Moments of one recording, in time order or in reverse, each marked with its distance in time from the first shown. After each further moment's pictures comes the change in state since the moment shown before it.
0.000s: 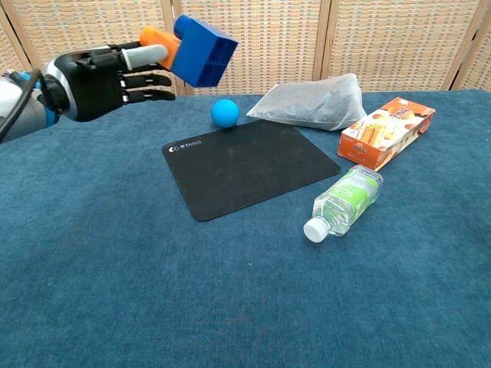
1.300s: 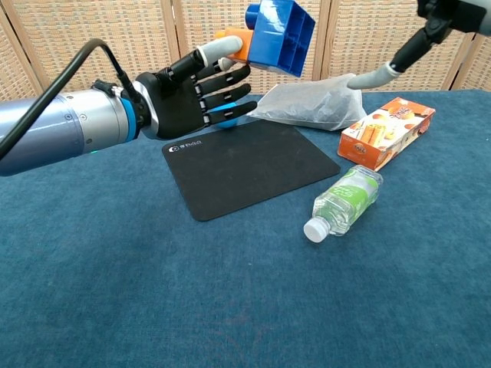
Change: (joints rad) left arm -0.060 -0.131 -0.134 -0.075 -0.117 -0.216 -0.156; right arm 0.370 -0.129 0.111 -0.108 0.068 -0.240 -0.285
